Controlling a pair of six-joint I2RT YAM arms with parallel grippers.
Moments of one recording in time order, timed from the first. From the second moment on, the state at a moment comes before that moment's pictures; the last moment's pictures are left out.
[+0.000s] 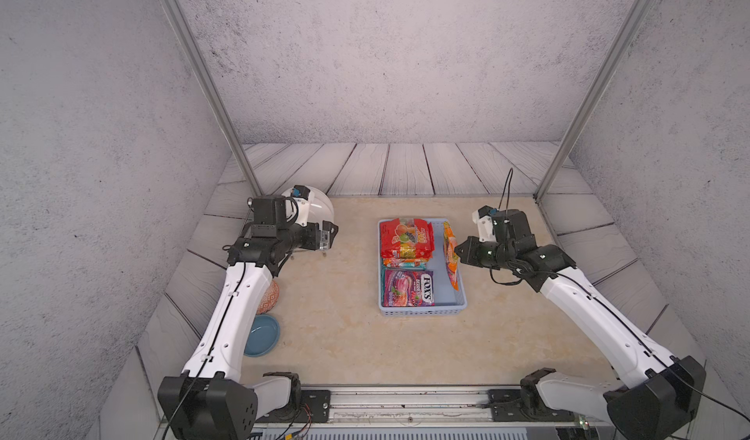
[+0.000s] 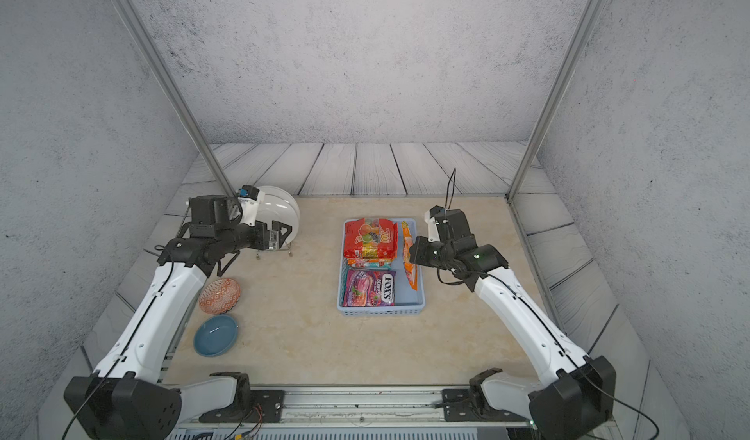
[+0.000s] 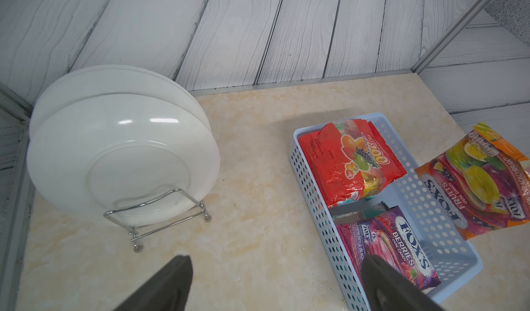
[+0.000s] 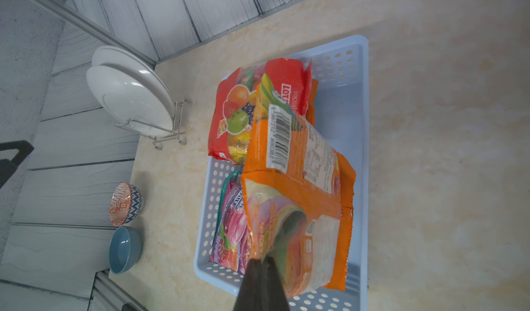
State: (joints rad) left arm -0.08 1.23 1.26 -0.66 0.36 0.01; right arm 0.43 1.23 1.16 -0.67 -0.25 0.54
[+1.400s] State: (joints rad) left arm -0.08 1.25 1.26 -0.64 0.39 0.00; right arm 0.70 1.62 1.41 -0.78 -0.29 0.58
